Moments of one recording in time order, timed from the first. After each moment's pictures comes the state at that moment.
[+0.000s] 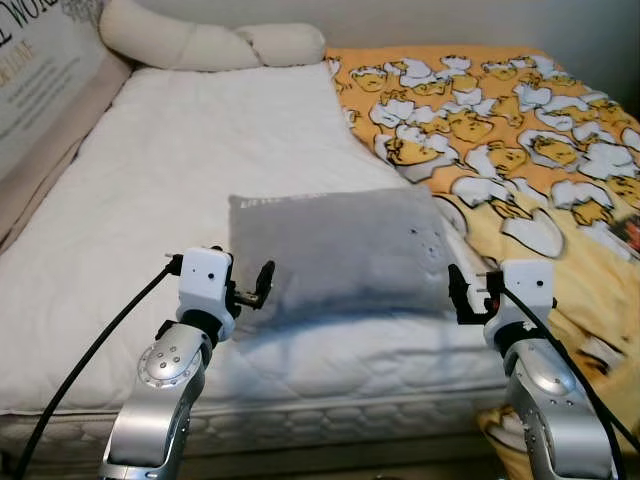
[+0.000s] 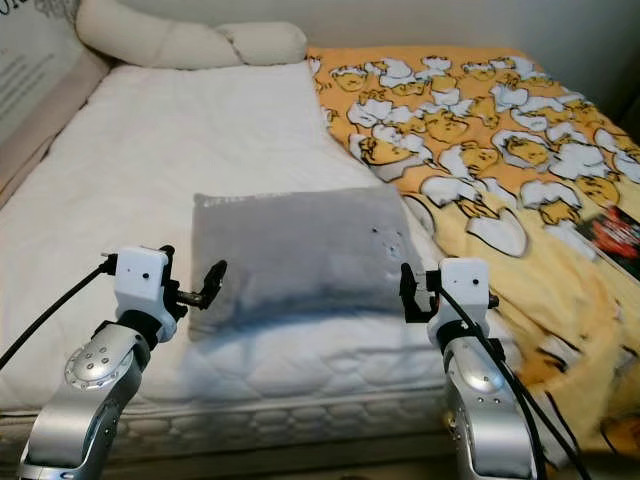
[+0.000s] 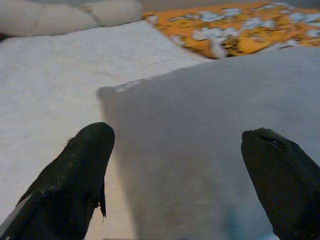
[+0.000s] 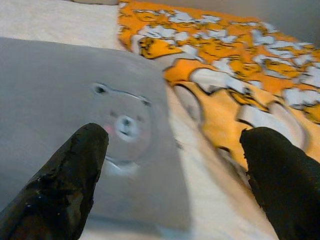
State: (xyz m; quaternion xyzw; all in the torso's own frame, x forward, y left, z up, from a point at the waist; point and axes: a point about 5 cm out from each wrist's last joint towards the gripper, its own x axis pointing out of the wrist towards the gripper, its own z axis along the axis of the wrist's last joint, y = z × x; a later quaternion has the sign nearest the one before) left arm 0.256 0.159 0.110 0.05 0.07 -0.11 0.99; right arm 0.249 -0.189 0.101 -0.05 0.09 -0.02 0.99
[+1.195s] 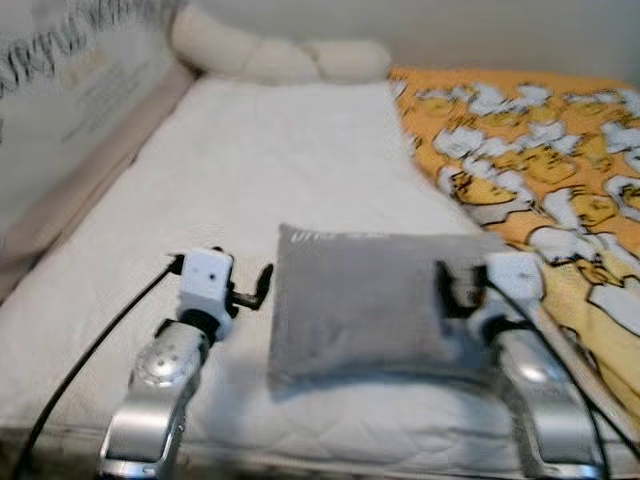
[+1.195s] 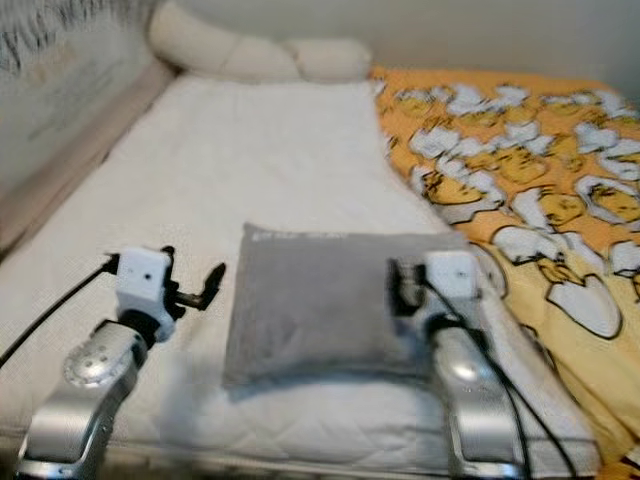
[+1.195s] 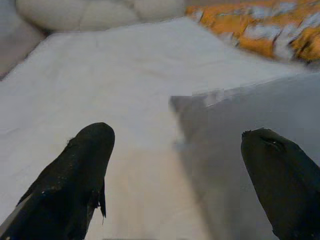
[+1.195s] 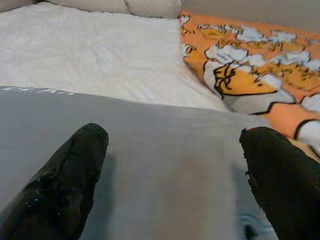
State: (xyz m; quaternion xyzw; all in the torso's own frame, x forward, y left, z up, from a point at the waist) left arm 0.261 0.161 0.100 0.07 0.09 -0.12 0.99; right arm 0.260 -0.178 0.100 -0.04 0.10 0.00 0.99
